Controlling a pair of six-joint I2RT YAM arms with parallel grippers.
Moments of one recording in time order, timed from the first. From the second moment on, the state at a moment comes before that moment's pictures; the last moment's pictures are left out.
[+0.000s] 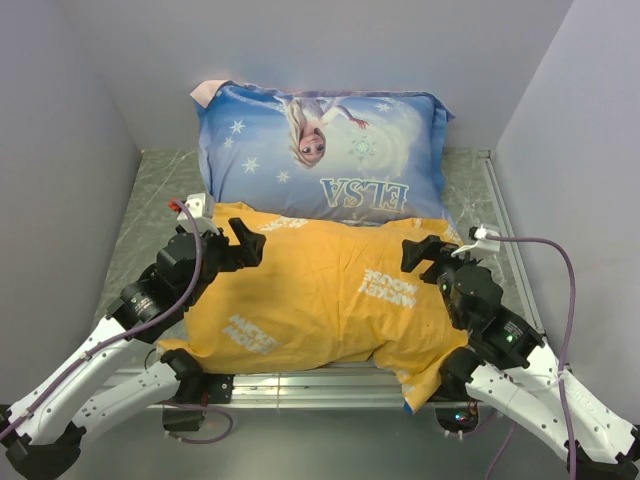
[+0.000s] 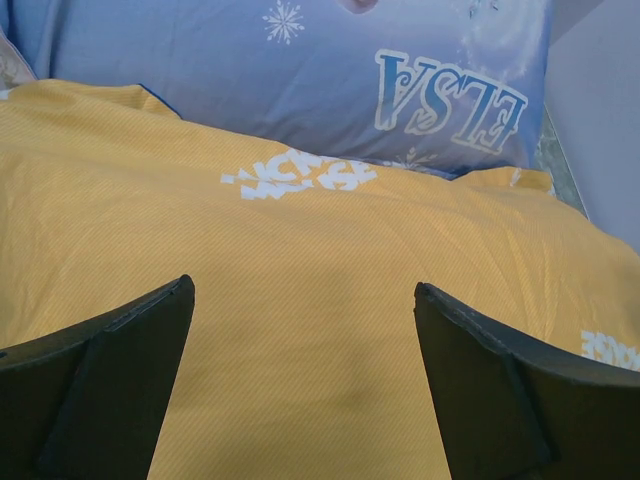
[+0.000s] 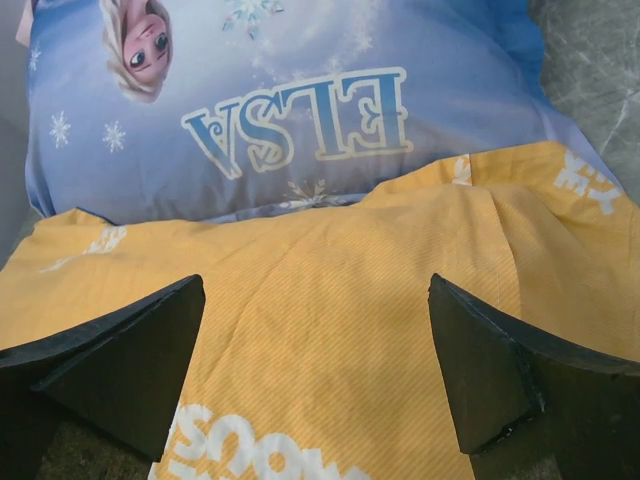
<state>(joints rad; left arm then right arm) -0.71 0.72 0.89 -0.47 -0.38 -0.56 0.74 0.49 0.65 -0.37 0.63 0.53</state>
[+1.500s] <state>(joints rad) -1.08 1.18 0.99 -0.47 -0.48 -0.63 0.73 0.68 0.59 -0.53 0.53 0.71</state>
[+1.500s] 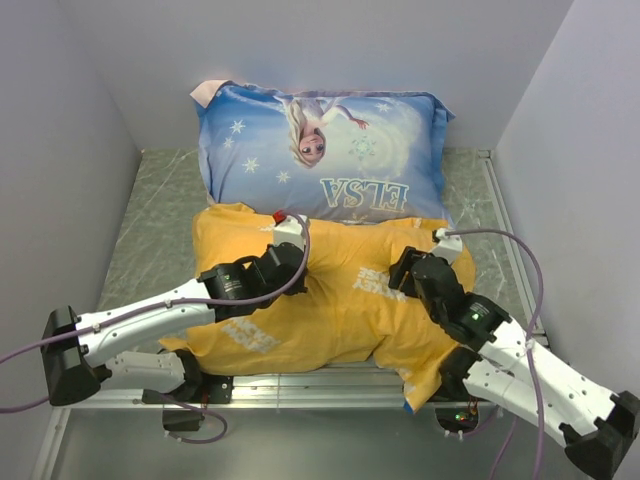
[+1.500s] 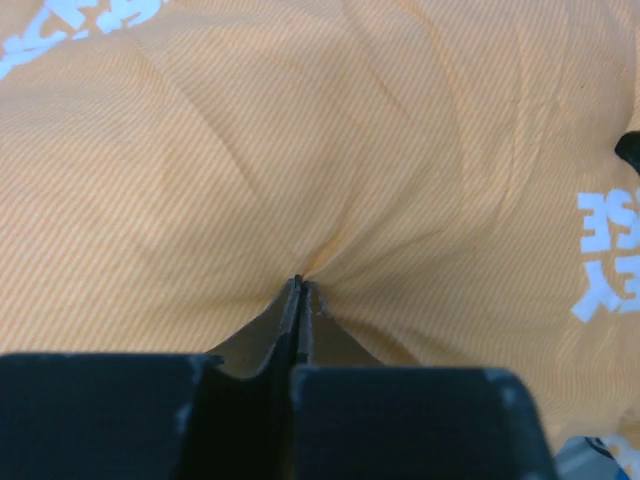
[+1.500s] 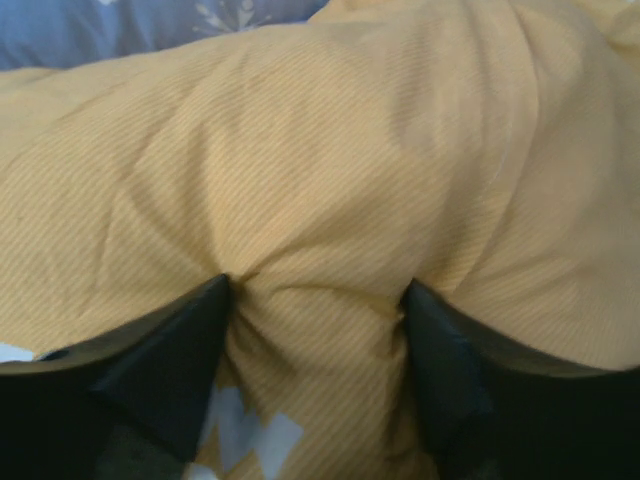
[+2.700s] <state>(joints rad) -0.93 1.04 1.16 -0.56 -0.35 -0.55 0.82 0.56 0.63 -0.50 0.53 0.81</state>
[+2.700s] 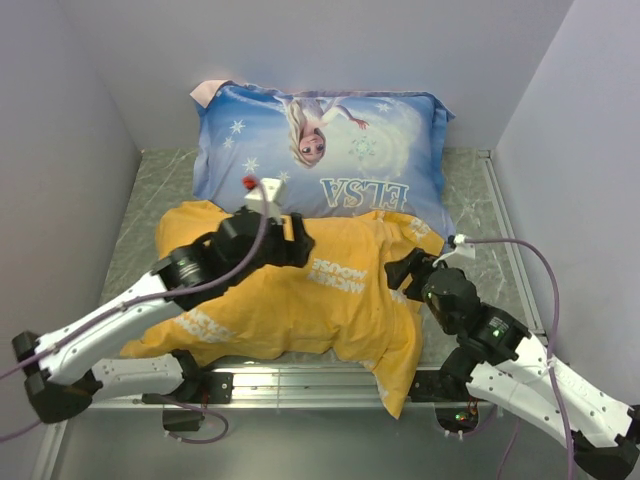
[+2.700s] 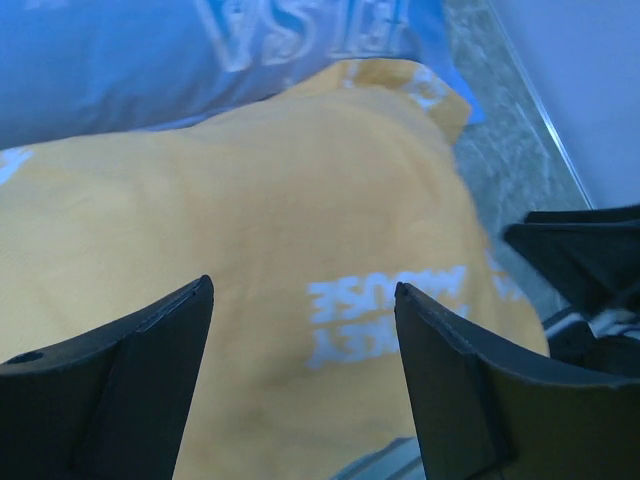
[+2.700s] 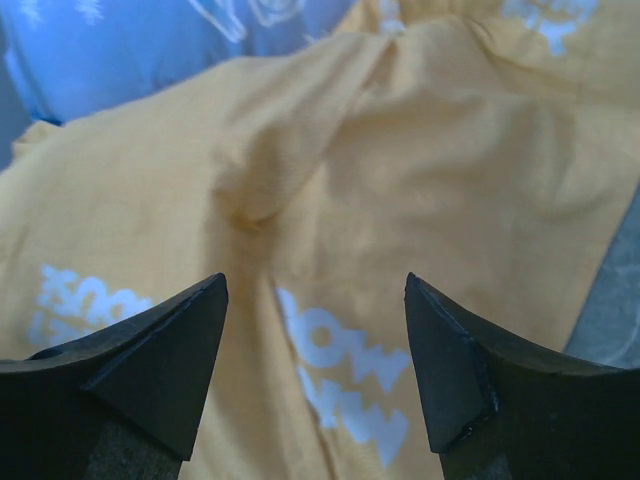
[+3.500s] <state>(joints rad) -1.18 1.69 1.51 -0.47 -0.41 -0.46 0.80 0.48 0.47 -0.52 0.45 0.90</state>
